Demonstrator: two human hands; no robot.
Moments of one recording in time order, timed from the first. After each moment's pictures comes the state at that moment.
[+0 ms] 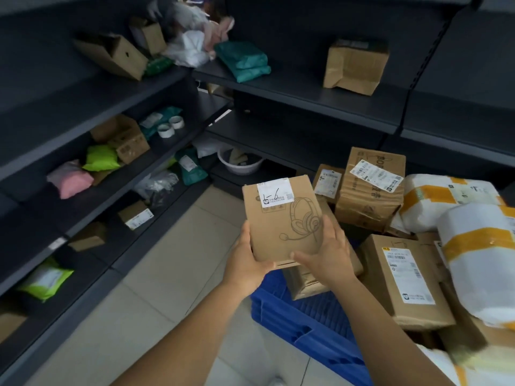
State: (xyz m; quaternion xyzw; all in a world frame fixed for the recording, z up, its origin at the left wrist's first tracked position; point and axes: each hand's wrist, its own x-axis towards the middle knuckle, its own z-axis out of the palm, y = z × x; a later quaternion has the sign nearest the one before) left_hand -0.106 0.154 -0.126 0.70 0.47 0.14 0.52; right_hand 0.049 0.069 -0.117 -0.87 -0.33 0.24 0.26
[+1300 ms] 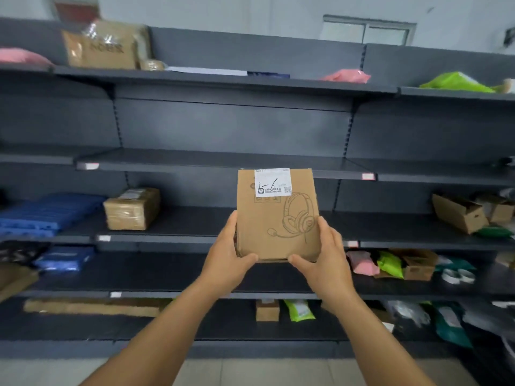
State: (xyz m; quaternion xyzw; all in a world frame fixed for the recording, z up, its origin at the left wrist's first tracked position) left_hand -0.794 -0.005 0.106 0.53 0.65 0.52 0.16; right_hand -0.619 0.071 0.108 -0.46 -0.76 0.26 0.39
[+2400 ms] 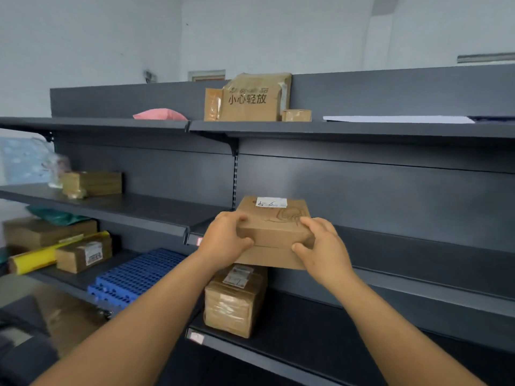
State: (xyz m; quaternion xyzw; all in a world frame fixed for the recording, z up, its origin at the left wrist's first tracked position) left_hand -1.285 0.102 0.223 0.41 0.82 0.39 -0.06; right_hand -1.146 0.241 0.208 -0.26 -0.87 0.21 0.35
